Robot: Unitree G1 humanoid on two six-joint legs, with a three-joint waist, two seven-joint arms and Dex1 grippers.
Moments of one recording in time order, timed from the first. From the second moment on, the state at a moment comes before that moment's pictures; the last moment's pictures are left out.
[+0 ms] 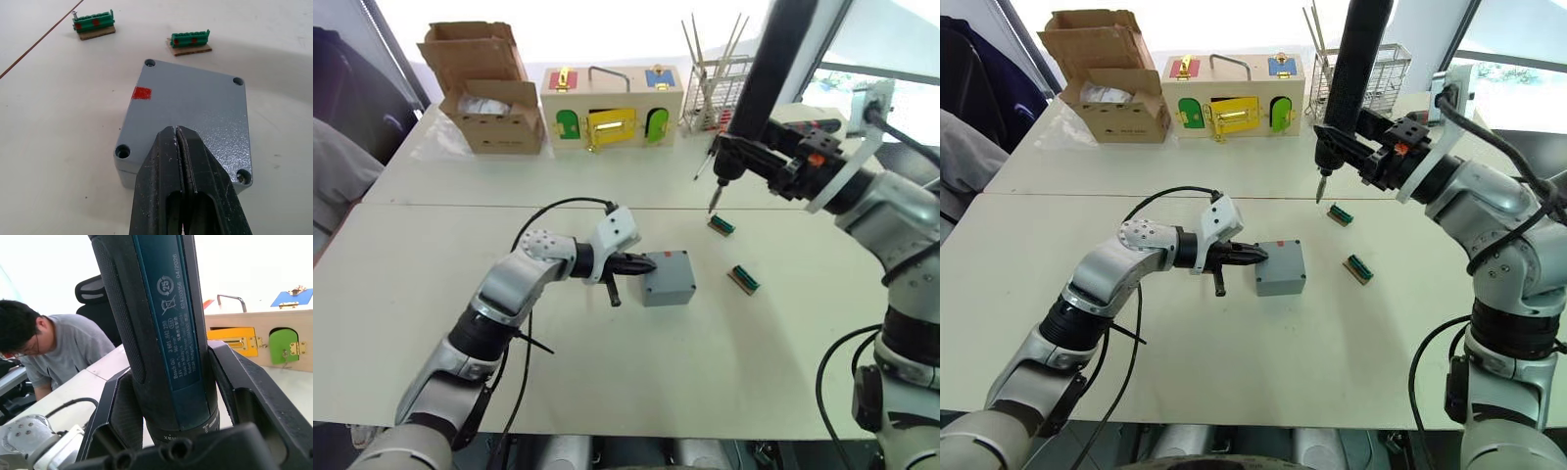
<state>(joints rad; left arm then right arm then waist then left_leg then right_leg) -0.64 0.41 -0.33 -0.12 -0.27 0.74 -0.91 -0.64 -0.65 -0.29 -0.32 0.79 0.84 0.56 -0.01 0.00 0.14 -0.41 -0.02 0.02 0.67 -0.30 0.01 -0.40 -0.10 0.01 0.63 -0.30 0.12</state>
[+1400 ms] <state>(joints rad) -0.55 0.47 -0.41 -0.49 -0.34 0.85 -0.78 -1.01 -1.00 0.33 0.88 0.19 1.09 1.08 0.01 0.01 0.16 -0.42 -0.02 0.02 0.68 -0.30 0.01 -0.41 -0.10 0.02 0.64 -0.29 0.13</state>
